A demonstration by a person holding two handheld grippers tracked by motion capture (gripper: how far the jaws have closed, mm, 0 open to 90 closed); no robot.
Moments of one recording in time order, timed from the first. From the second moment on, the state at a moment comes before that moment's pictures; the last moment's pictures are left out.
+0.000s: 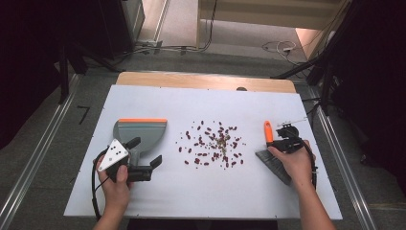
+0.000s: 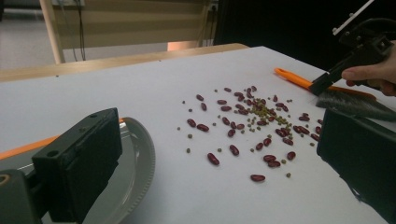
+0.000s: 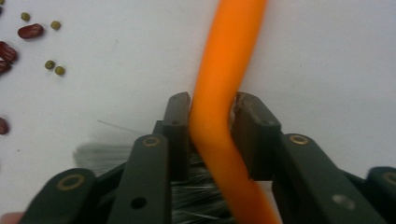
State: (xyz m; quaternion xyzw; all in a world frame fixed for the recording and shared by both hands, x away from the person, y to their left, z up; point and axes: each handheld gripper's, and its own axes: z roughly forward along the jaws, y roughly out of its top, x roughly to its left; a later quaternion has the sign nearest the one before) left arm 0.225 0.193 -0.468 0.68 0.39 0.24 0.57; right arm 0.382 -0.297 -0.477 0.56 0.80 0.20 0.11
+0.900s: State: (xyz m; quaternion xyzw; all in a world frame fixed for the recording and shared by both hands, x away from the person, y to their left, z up) left arm 0.215 0.182 -0.467 0.69 0.36 0.25 0.58; right arm 0.319 -0.343 -0.466 0.52 0.69 0.45 0.23
